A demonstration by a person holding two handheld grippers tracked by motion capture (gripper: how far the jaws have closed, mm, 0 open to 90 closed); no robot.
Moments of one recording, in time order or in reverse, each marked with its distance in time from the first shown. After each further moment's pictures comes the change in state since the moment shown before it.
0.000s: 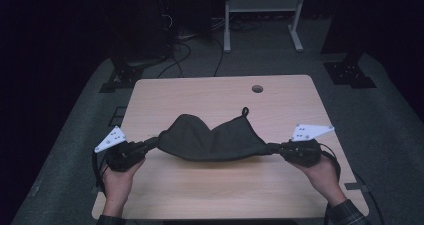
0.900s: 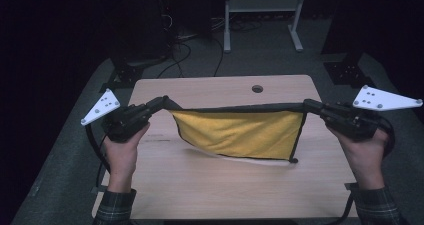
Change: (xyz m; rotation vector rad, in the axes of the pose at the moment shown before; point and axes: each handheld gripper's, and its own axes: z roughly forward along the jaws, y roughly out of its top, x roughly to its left) left arm -0.034 0.107 0.003 -0.240 -0.044 0.120; right arm -0.009 0.080 -0.114 -0.302 -0.206 -0.055
